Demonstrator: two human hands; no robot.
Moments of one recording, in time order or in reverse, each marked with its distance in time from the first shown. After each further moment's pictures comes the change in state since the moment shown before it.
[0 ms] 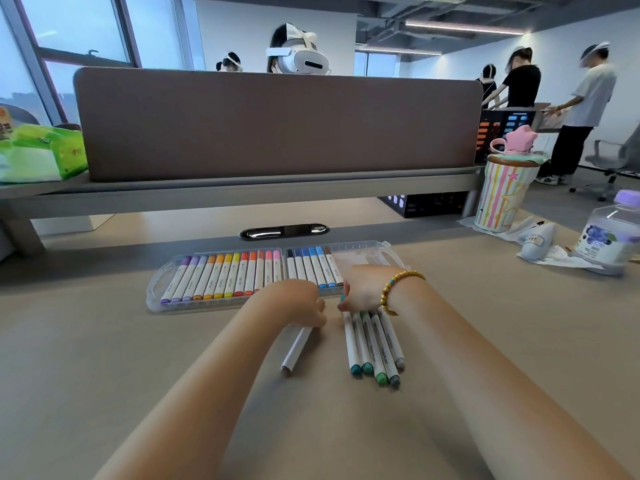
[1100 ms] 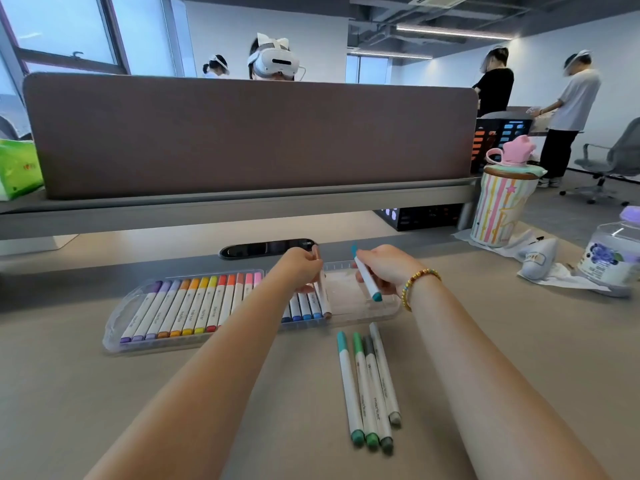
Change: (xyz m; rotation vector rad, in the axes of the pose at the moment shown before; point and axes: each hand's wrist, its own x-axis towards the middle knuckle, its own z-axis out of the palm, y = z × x) left_hand 0.088 0.002 -0.040 -0.973 0.266 -0.108; right_hand 0.056 0.065 -0.025 1.075 0.190 0.237
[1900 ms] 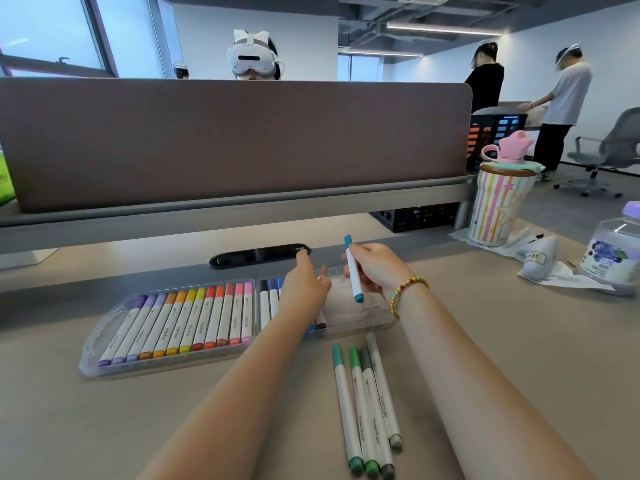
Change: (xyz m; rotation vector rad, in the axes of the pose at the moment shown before) left_hand 0.022 -0.019 0.044 0.077 0.229 0.154; right_hand 0.027 0.006 0.006 0.237 0.054 -0.090
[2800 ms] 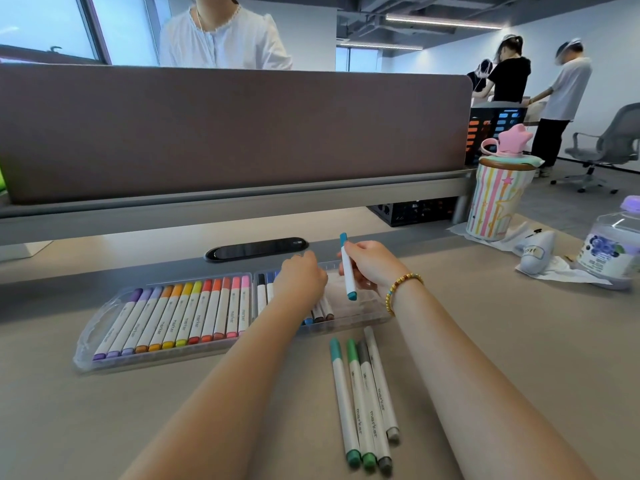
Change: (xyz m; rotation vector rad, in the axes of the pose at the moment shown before) left_hand 0.008 0.003 -0.005 0.444 -0.074 0.050; right_hand 0.002 0.006 0.005 0.001 -0.013 0.004
